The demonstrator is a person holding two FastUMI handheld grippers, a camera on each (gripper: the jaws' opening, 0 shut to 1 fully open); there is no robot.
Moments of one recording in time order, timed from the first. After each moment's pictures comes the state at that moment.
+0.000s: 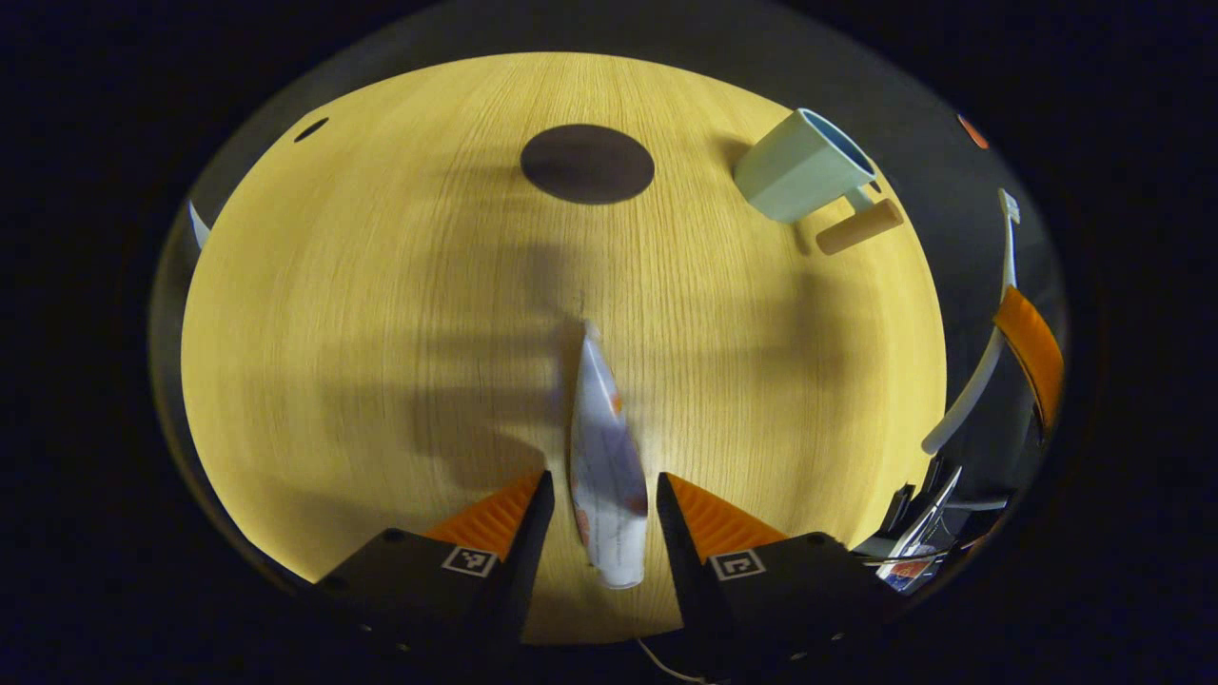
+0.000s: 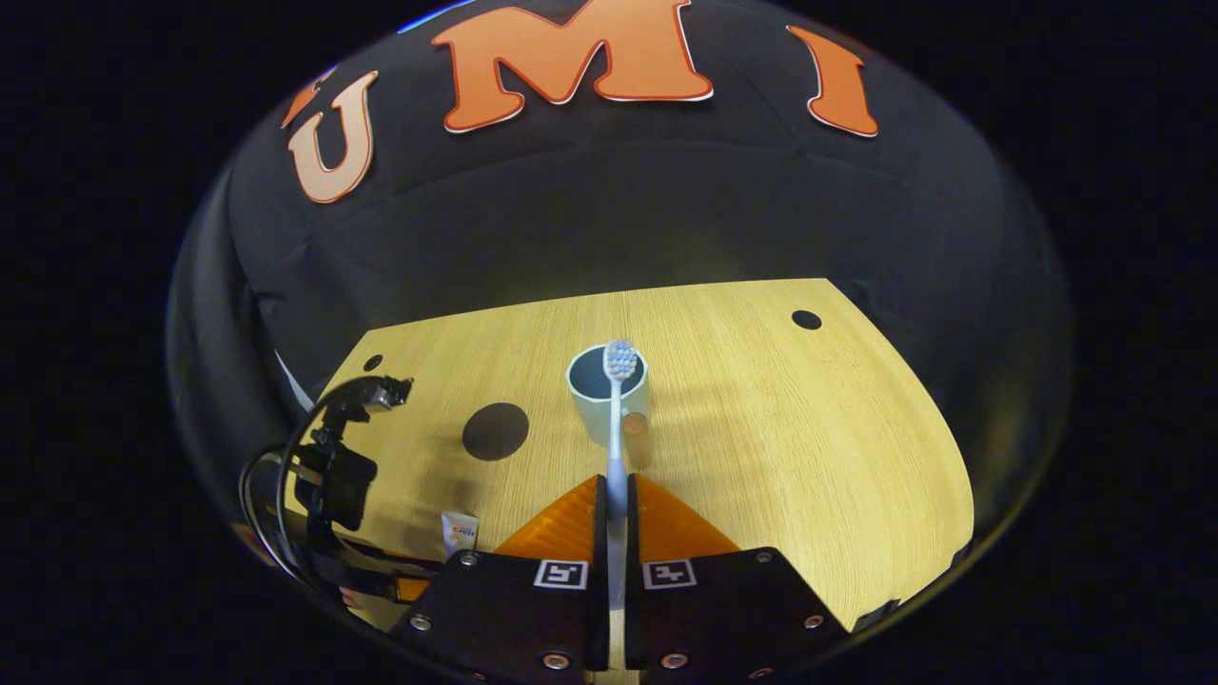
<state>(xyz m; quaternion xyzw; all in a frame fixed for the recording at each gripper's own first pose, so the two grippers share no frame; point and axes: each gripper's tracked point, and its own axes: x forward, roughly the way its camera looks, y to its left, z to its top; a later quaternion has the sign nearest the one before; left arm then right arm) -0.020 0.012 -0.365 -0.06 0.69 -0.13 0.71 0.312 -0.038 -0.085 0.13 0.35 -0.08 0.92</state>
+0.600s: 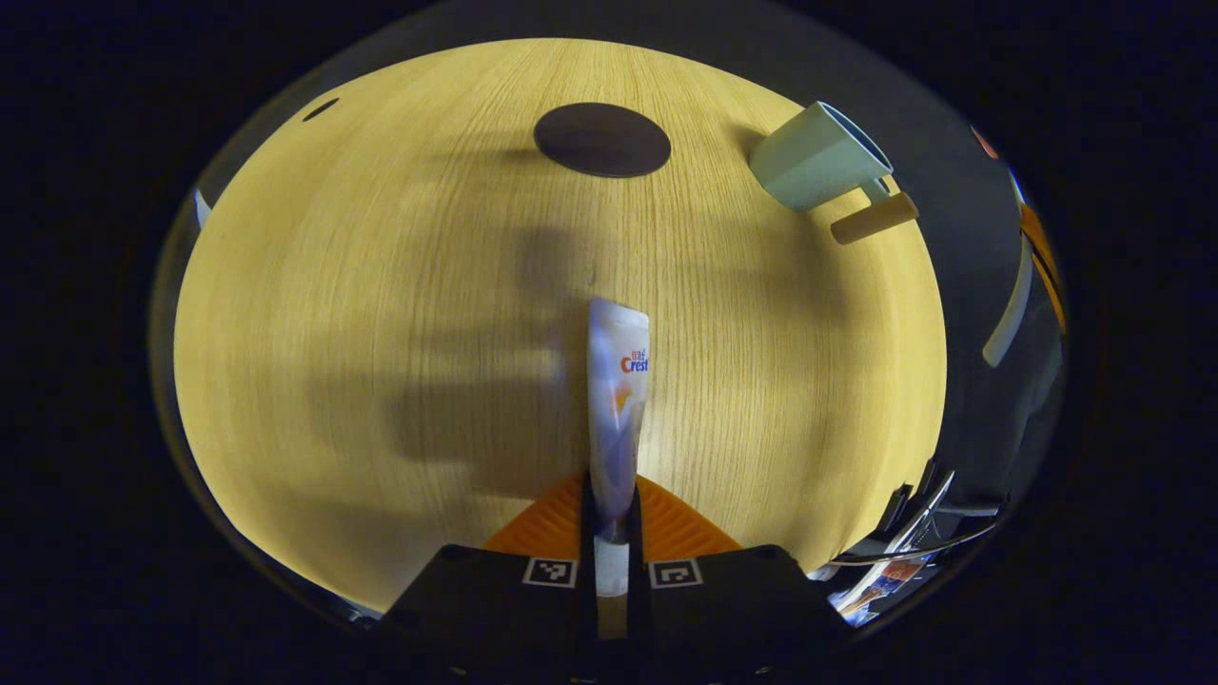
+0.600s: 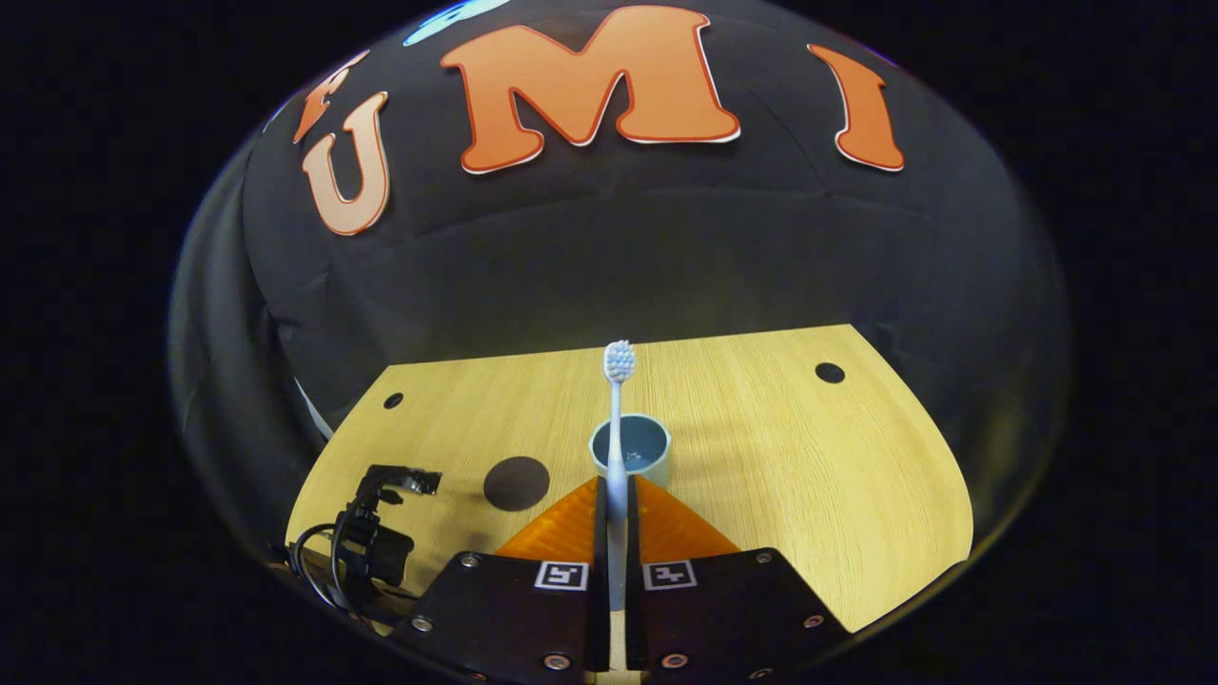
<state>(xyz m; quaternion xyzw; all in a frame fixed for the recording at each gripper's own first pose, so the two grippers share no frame) -0.026 0.021 -0.368 -0.07 0.68 -0.12 0.72 0.376 -0.044 -0.047 0.12 0.28 -0.03 0.95</state>
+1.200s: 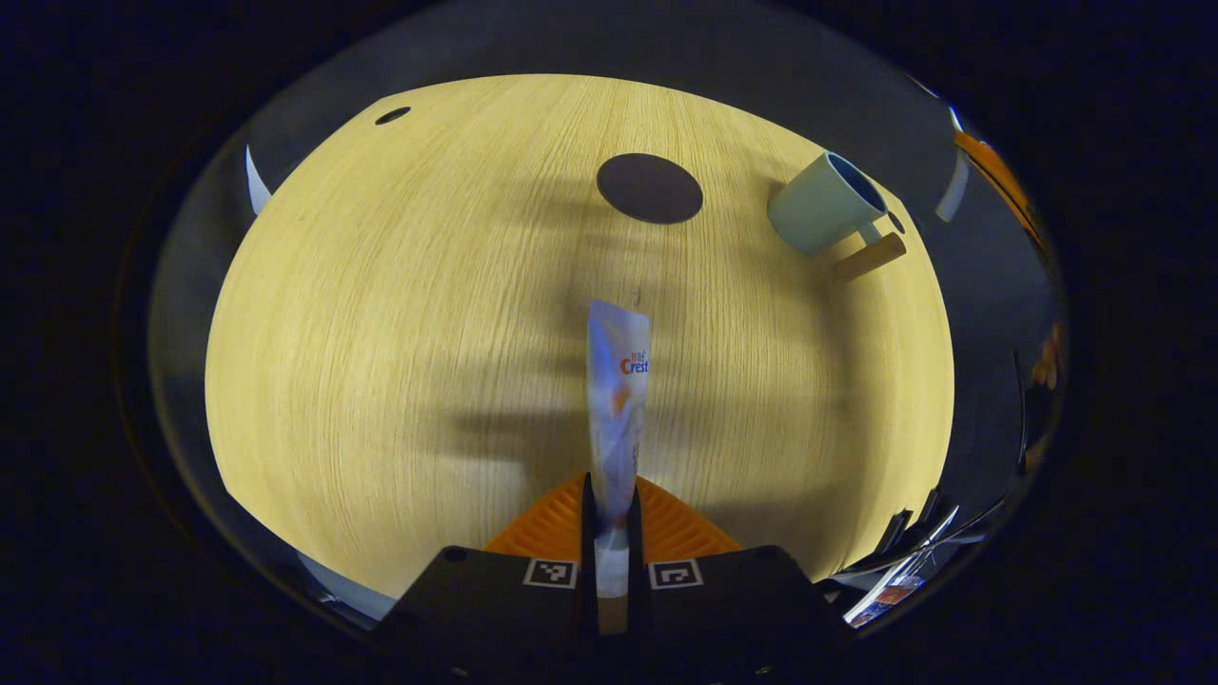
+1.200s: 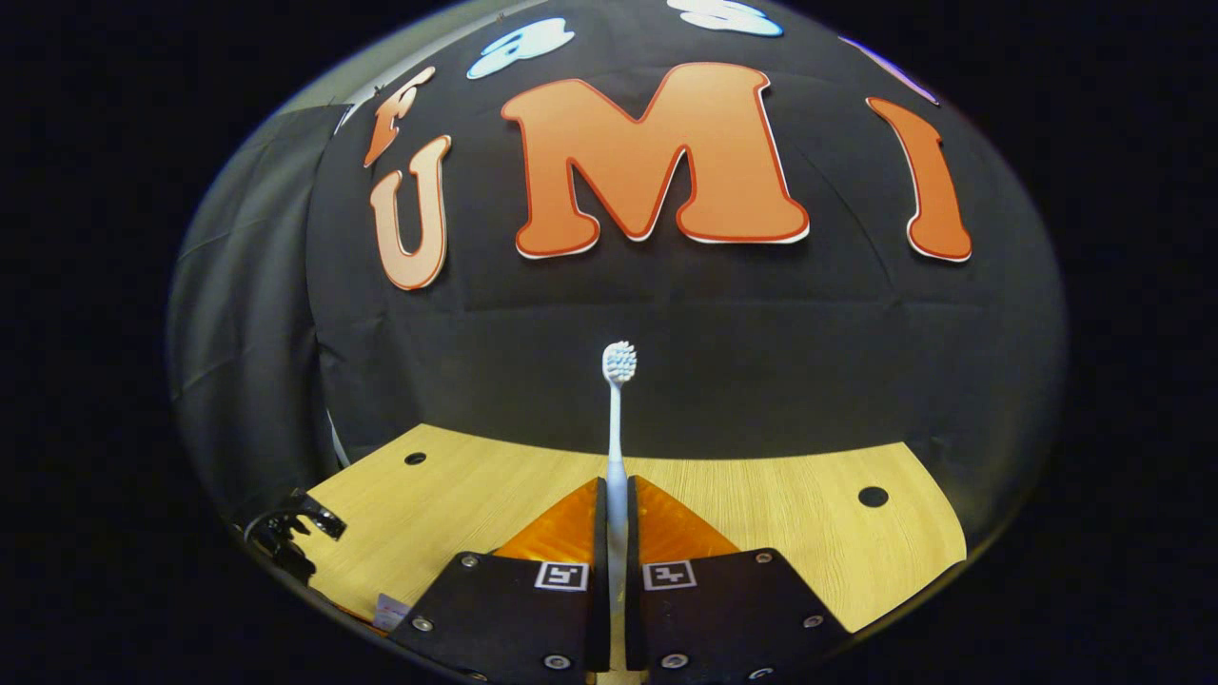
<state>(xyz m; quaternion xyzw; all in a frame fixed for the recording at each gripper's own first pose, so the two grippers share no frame) -0.031 0.045 -0.333 -0.08 0.65 -0.06 0.76 0.452 -0.063 0.002 0.07 0.10 0.03 0.99</state>
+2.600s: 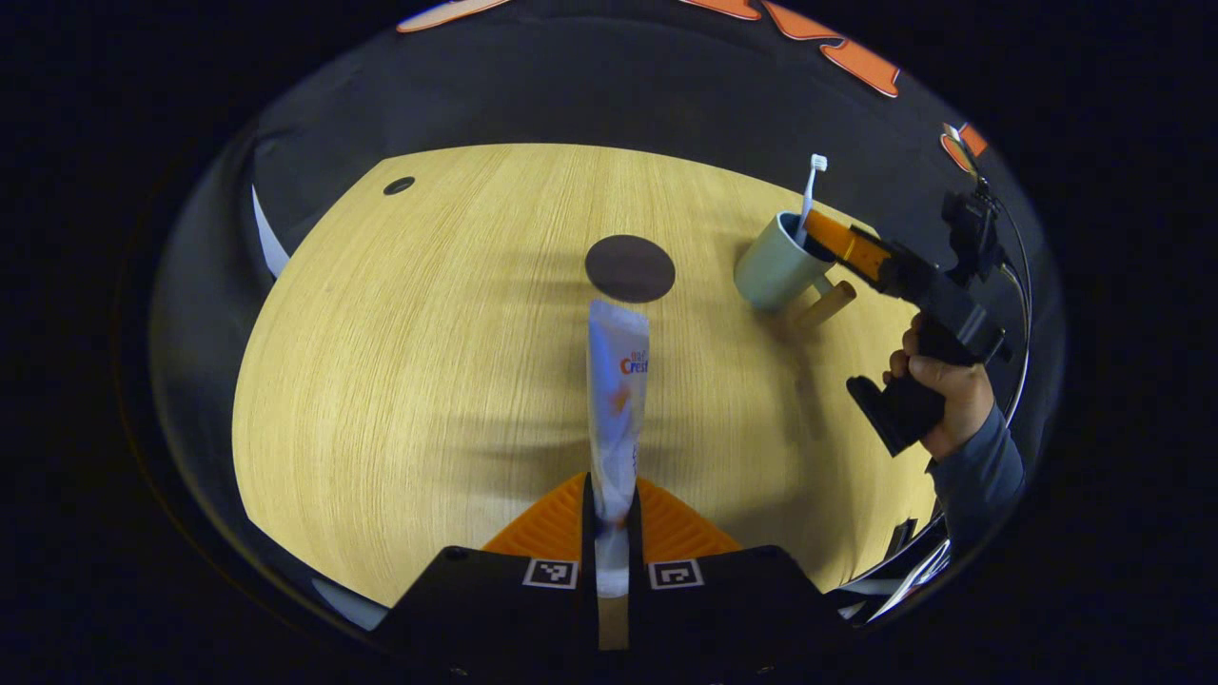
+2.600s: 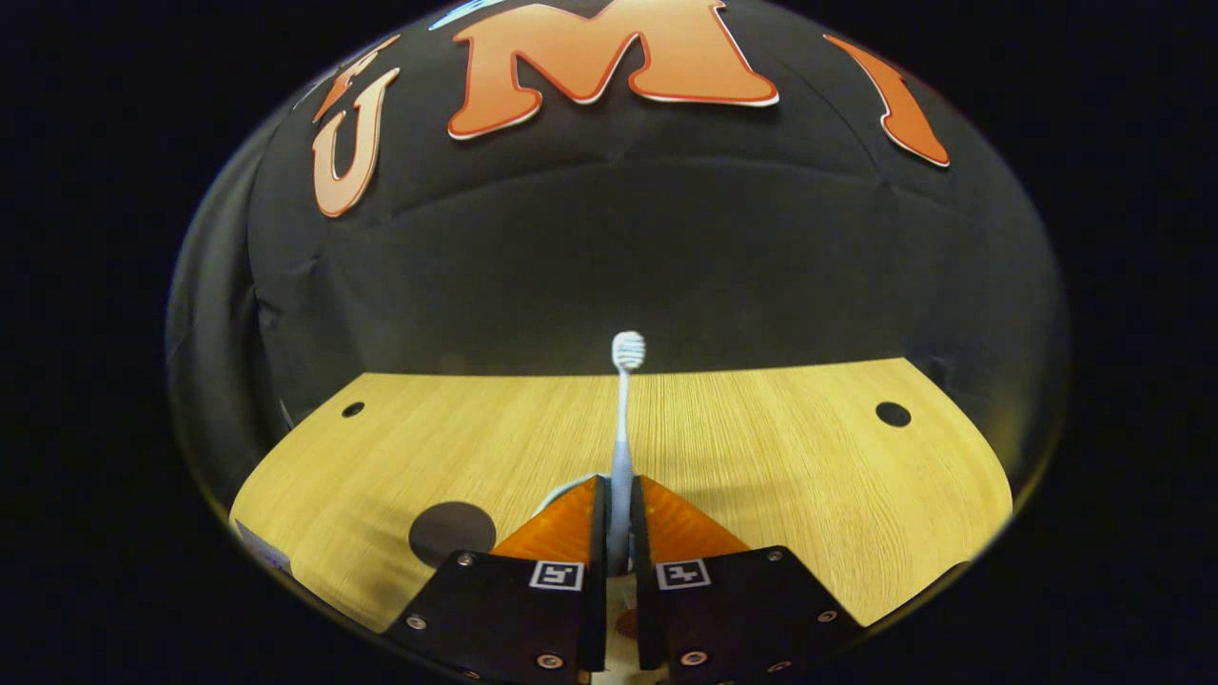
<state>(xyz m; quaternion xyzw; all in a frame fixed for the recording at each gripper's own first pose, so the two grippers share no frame) 0.018 0.044 -0.284 -0.05 0.55 -0.08 0.83 0.468 -0.054 -0.138 0.10 0.25 -0.02 0.96</state>
